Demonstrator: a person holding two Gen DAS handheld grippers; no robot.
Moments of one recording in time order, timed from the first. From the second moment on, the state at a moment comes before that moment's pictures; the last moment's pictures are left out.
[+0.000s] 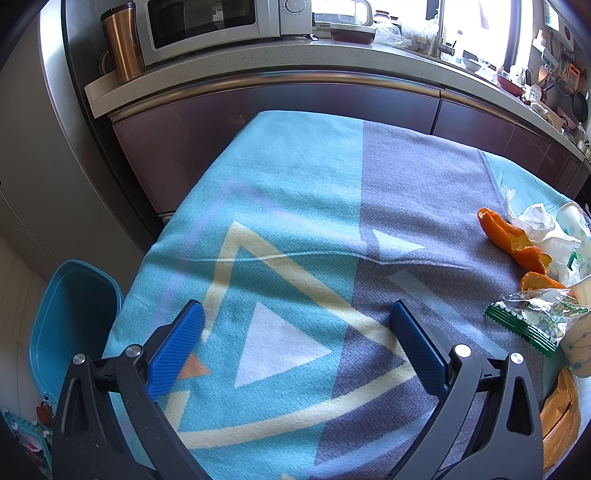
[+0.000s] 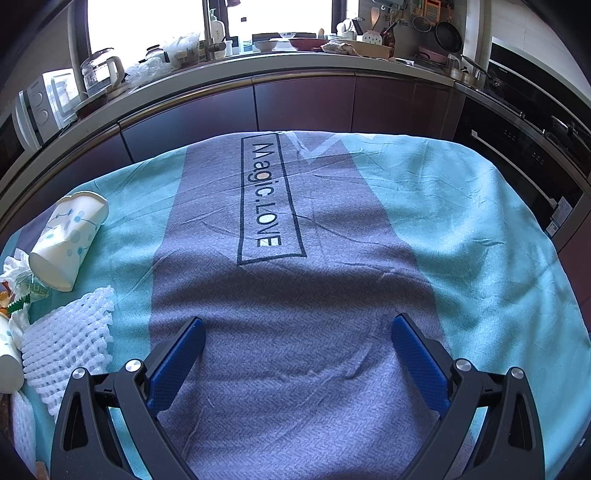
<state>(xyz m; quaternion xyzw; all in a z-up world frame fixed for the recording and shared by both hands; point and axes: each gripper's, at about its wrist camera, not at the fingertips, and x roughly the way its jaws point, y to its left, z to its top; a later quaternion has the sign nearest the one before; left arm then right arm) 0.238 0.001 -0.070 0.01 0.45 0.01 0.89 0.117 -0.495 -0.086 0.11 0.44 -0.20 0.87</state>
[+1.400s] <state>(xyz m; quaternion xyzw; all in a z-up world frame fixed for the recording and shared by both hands) 0.044 -0.012 0.012 0.03 0.18 -0.02 0.98 -0.016 -0.209 0.001 0.05 0.14 0.01 0.99</state>
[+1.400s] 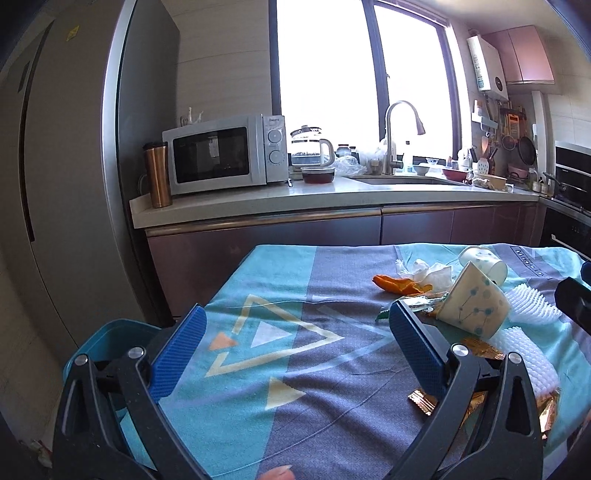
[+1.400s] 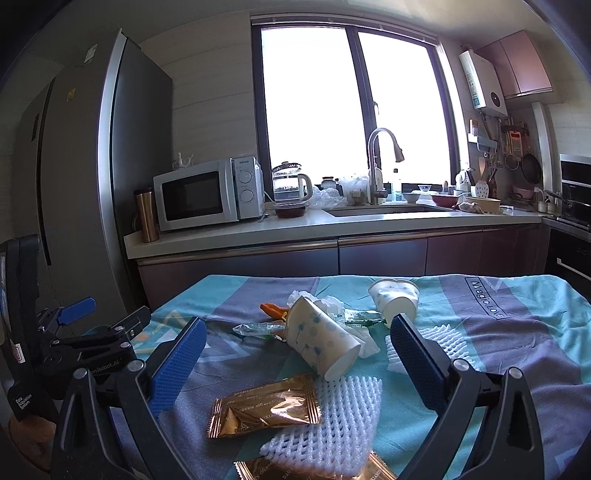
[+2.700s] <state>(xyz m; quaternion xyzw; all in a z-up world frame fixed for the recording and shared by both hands) 0.024 0.000 0.015 0.00 0.15 -0.03 0.99 -0.023 -0.205 0.004 0.04 0.14 0.01 0.99</state>
